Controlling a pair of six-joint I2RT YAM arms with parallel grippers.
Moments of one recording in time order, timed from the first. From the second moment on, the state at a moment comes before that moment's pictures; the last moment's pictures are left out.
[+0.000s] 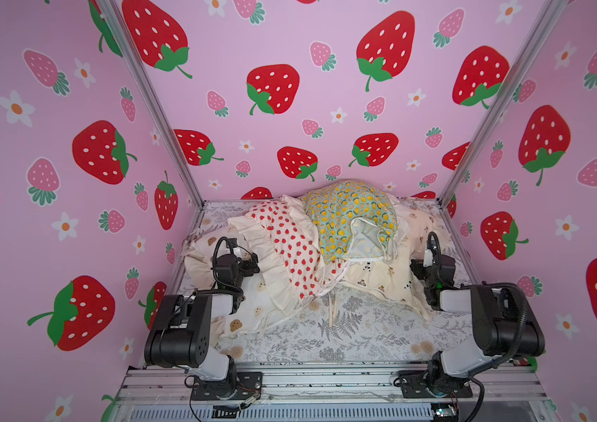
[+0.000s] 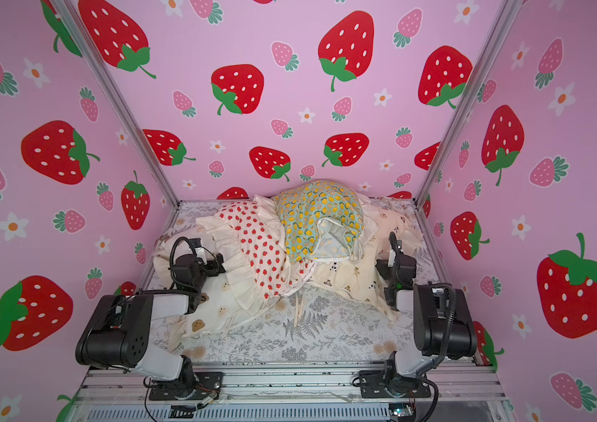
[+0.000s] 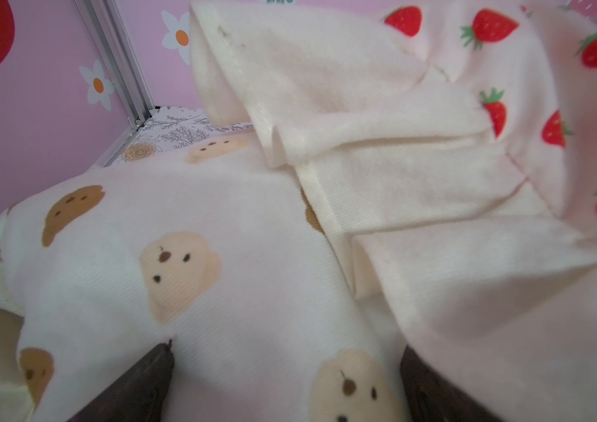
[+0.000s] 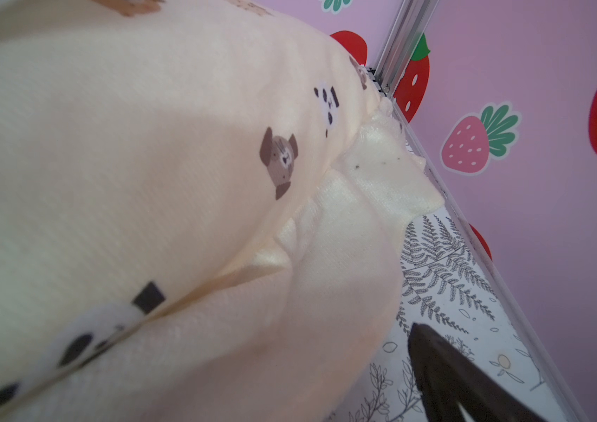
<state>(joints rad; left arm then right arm) 0.00 1.53 0.45 0.70 -0.06 -0.04 0.00 1.58 0.45 0.69 0.08 -0.14</state>
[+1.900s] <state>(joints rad) -0.50 0.91 0.71 -0.31 0.08 -0.87 0.51 0.90 0.73 -0.57 0.02 0.39</state>
